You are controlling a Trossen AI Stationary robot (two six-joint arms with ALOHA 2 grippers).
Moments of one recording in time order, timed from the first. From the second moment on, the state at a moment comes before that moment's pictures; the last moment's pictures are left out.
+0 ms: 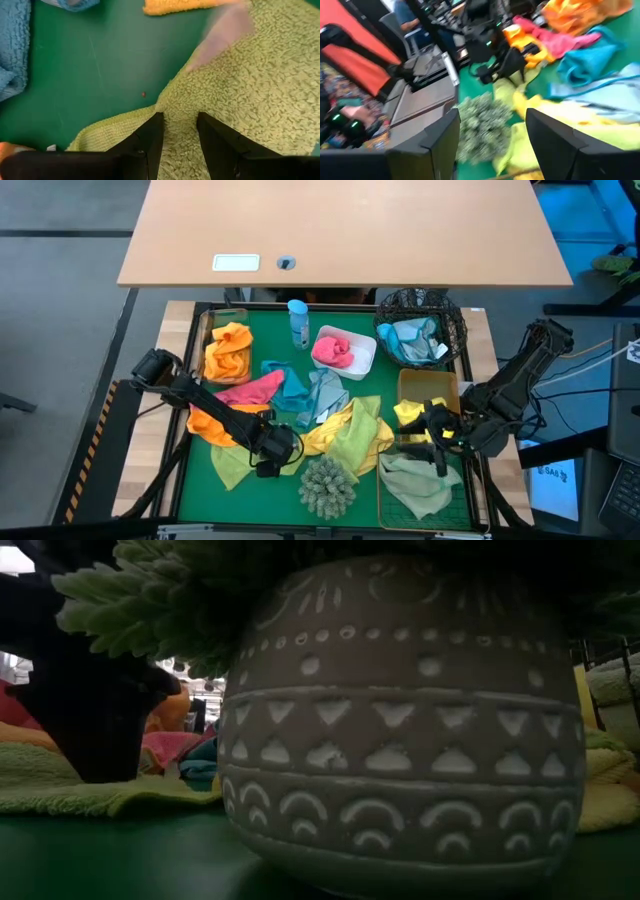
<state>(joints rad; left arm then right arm) -0.46 1.80 1.03 -0.64 -0.15 -0.60 0.85 0.99 0.82 -0.23 0.70 0.80</state>
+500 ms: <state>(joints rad) -0.46 1.82 1.03 -0.63 -0.14 -0.65 0.61 1.00 0.82 -0.23 0.60 0.72</state>
